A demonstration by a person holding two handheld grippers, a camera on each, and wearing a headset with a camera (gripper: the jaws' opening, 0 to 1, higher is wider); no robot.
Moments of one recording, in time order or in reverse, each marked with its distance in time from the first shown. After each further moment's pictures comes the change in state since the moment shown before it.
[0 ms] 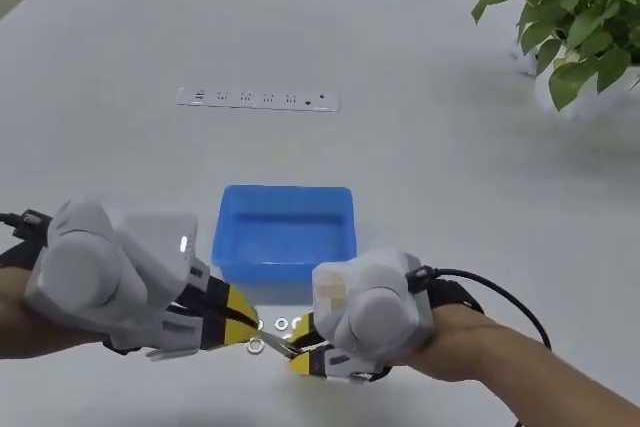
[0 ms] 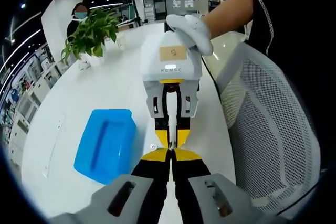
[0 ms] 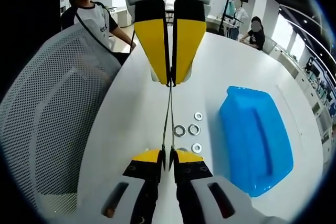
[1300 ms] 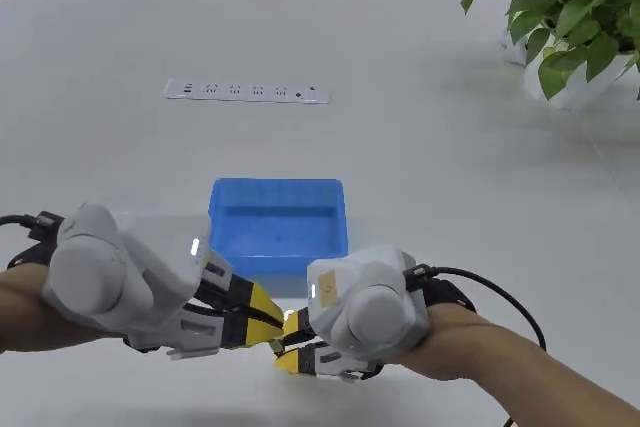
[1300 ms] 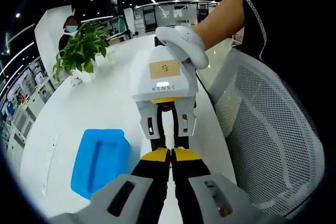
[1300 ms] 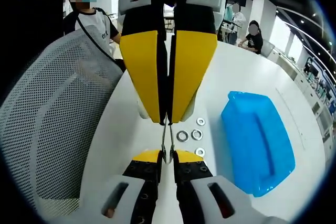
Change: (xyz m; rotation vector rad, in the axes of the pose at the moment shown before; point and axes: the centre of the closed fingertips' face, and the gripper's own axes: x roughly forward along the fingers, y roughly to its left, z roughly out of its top) left arm 0.017 -0.008 0.020 0.065 -0.090 -0.052; right arm 0.000 0.005 0.006 0.008 -0.054 -0.004
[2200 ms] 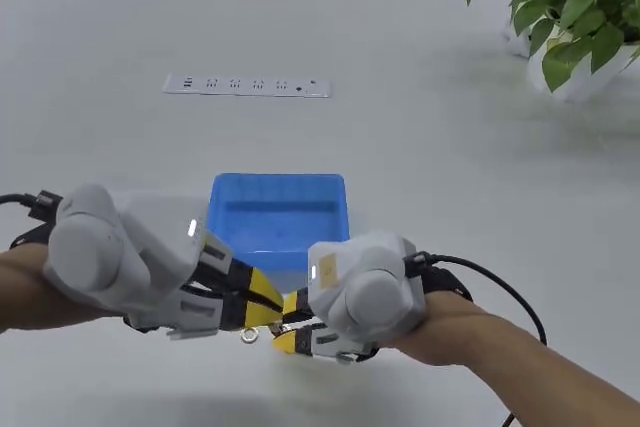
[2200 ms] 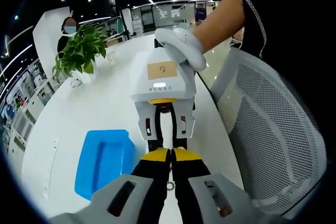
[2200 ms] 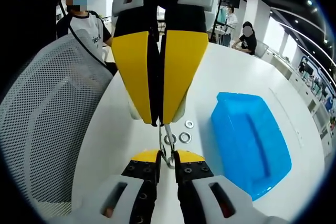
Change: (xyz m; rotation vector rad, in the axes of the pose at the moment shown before) left arm 0.000 0.011 -0.002 0.020 -0.001 -0.008; right arm 0.003 -0.018 0.002 0.021 -0.025 -0.045
